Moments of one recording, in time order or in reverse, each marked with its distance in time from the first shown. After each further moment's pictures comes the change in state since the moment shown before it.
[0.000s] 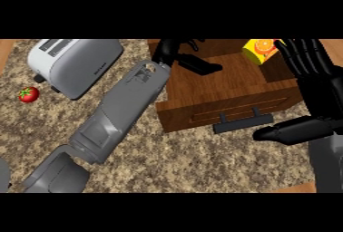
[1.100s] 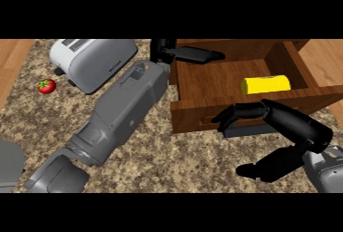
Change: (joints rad) left arm 0.035 0.000 0.070 -0.078 0.302 0.039 -0.260; right arm 0.050 -0.177 0.295 -0.031 0.084 0.371 0.105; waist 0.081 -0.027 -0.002
